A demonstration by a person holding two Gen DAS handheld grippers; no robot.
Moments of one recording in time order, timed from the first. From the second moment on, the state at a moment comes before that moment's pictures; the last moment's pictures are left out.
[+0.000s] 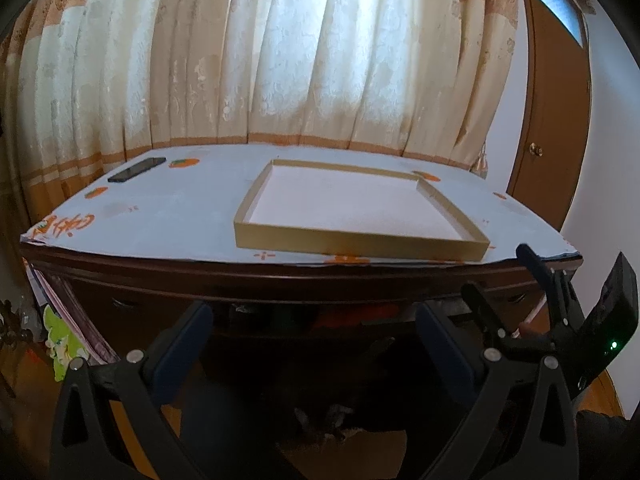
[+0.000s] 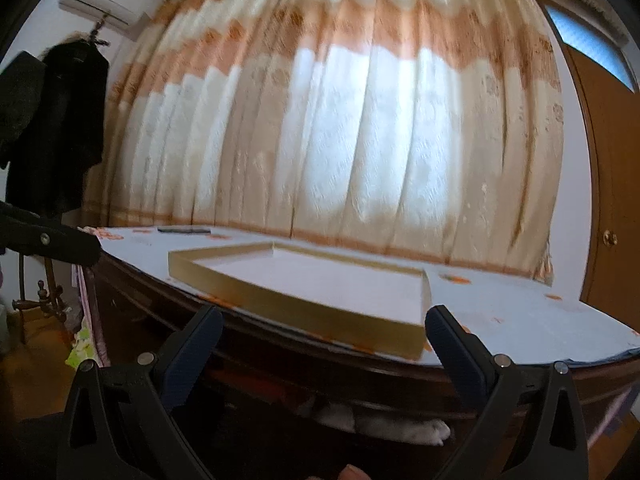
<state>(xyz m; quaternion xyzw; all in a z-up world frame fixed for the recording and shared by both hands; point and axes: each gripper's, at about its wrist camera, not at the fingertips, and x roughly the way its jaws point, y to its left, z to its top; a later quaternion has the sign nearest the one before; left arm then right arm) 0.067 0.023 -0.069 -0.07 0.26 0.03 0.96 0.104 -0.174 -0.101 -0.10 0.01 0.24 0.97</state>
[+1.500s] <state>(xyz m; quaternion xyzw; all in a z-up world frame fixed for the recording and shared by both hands) 0.091 0.046 -0.088 -0.04 0.31 0.09 0.95 0.153 -0.160 -0.151 -0.20 -0.03 0.25 0.95</state>
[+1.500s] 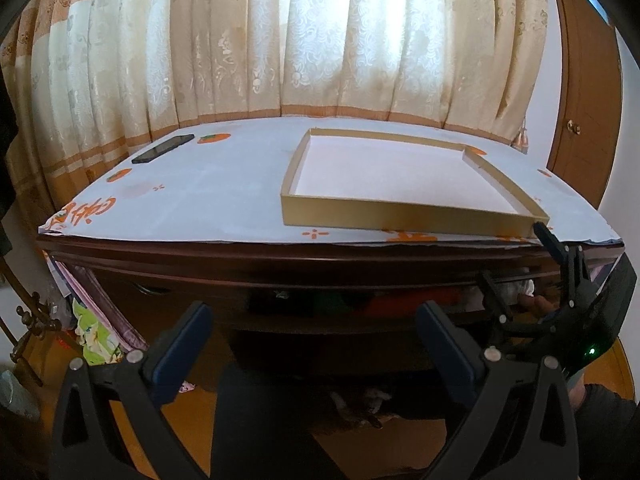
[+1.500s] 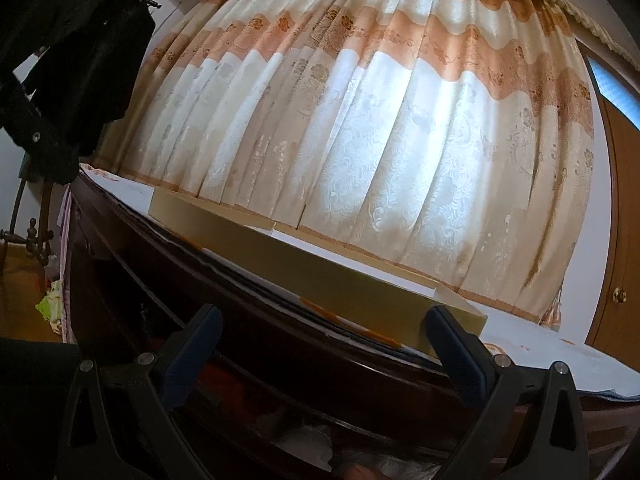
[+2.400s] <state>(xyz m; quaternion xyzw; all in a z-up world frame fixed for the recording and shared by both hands) 0.083 0.042 -0.084 -0.05 0.30 0.08 0.95 0.126 -0.171 -0.144 -0.19 0.02 0.24 0.95</state>
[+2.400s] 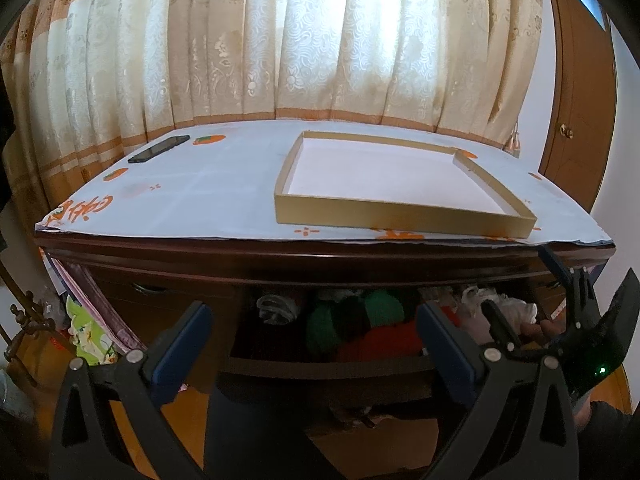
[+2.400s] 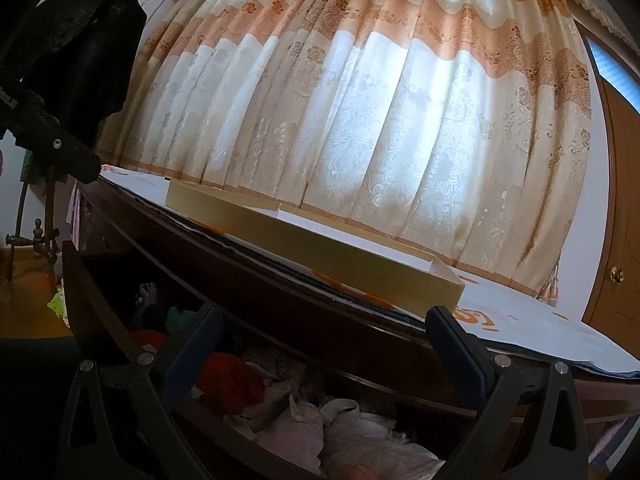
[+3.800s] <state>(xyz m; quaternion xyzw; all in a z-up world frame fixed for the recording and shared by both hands) 0.071 0.049 -0.085 -0.07 0.29 0.07 0.95 0.092 -0.182 -0.129 -0.20 0.11 0.27 0.94</state>
